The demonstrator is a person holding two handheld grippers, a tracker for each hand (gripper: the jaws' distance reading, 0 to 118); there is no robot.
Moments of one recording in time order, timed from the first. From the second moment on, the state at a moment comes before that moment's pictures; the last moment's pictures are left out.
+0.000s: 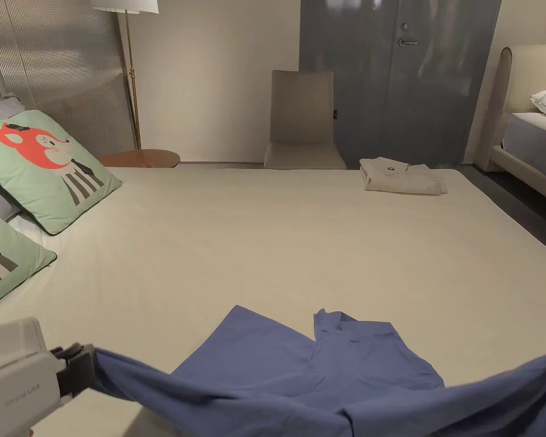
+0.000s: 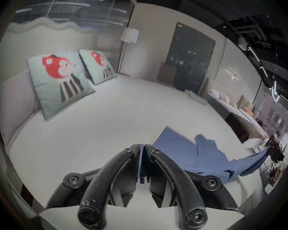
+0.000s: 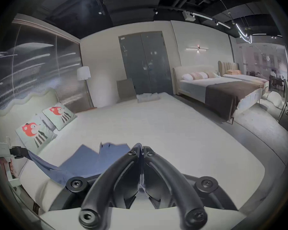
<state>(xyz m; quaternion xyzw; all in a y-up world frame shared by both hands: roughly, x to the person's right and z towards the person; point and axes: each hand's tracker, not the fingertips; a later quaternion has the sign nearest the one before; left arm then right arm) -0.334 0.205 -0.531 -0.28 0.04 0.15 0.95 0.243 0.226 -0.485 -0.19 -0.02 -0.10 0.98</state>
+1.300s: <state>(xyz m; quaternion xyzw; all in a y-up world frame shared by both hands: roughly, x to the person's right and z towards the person) -0.335 0.174 -0.493 -0.25 0.11 0.10 0.96 0.220 0.175 -0.481 -0.18 -0.12 -0.02 0.98</state>
